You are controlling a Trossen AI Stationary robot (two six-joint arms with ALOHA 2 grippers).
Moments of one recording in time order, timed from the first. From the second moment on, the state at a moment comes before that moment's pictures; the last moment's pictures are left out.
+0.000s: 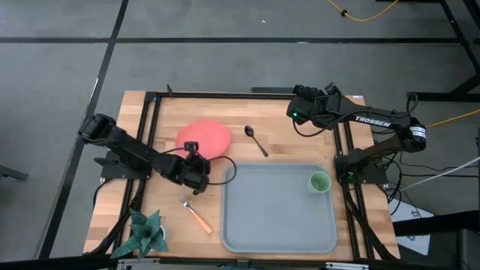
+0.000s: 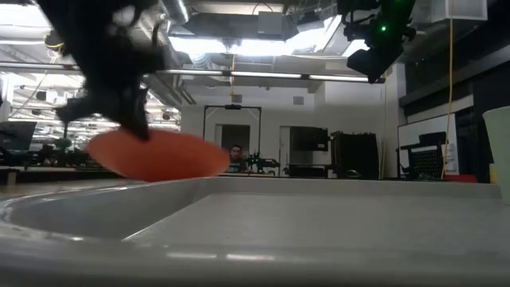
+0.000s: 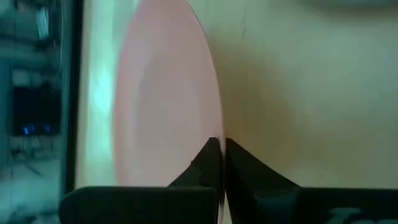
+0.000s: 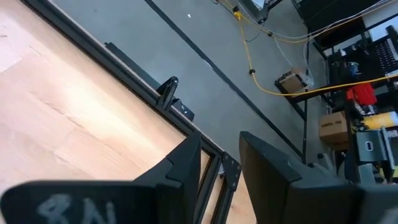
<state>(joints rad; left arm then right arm) -0.35 1.48 0.84 -0.70 -0.72 -0.27 -0.29 1.35 1.25 -1.19 0.95 0.41</state>
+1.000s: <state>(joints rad) -0.47 1.79 1.06 0.12 -0.32 0.62 -0.29 1.35 1.25 -1.15 0.95 0.35</state>
